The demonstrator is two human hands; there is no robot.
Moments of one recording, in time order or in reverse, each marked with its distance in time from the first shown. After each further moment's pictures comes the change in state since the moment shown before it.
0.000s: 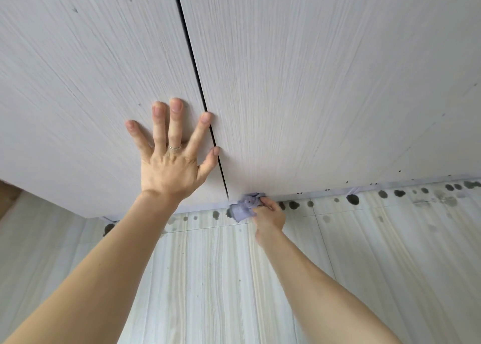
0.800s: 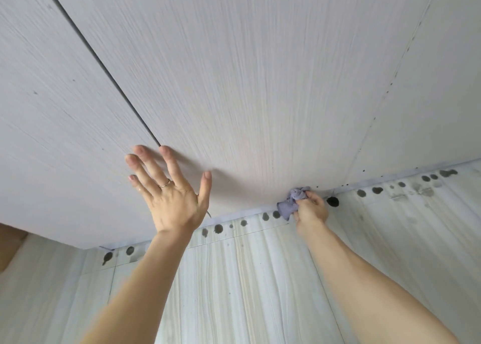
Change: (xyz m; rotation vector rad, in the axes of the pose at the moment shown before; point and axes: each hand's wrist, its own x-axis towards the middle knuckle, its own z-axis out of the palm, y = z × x) left_hand 0.011 0.088 -0.035 -0.205 -0.210 -0.403; right_hand 0.053 -0.104 -0.099 0.233 0.118 -0.107
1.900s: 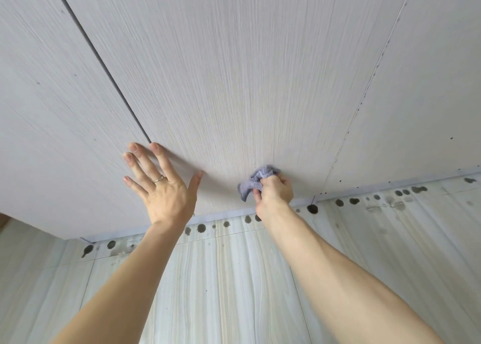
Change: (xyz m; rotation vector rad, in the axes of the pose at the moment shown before) left_hand -0.004 0.029 -0.006 -0.003 -0.121 -0.186; right_hand -0.114 -0.074 0.046 0.166 -0.147 0.106
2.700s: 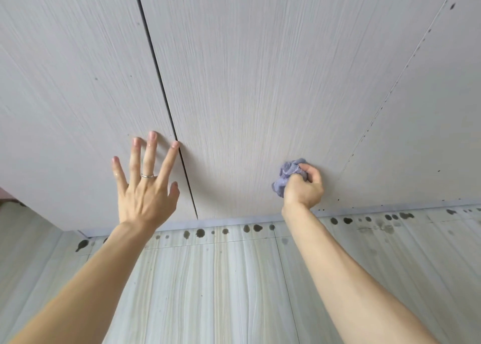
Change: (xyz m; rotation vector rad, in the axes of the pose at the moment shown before) left_hand 0.009 -0.065 -0.054 0.170 0.062 0.279; right_hand 0.001 -0.028 0.005 -0.315 0.169 -0.596
